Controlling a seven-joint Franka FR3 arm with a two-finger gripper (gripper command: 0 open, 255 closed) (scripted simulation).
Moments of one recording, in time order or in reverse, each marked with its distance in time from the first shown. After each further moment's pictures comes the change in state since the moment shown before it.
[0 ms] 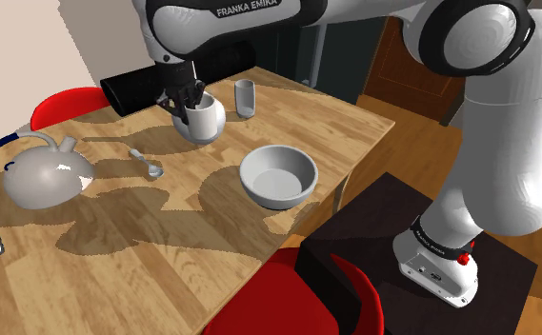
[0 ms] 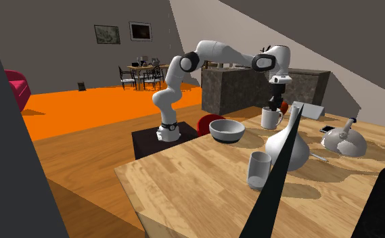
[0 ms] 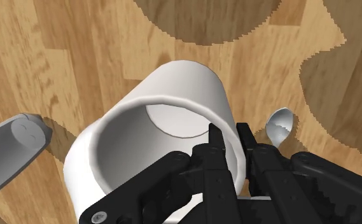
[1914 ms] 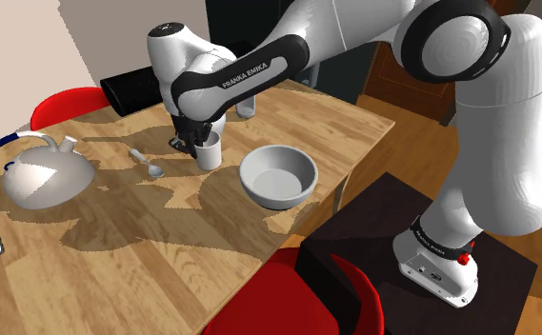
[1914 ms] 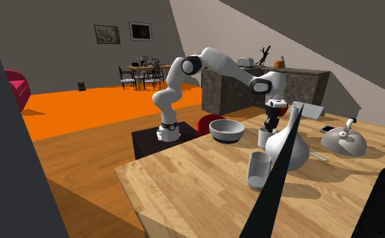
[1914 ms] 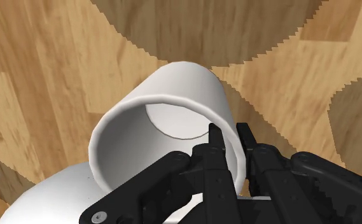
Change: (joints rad) arm -0.006 0.064 -0.014 -0.212 -0.030 0.273 0.041
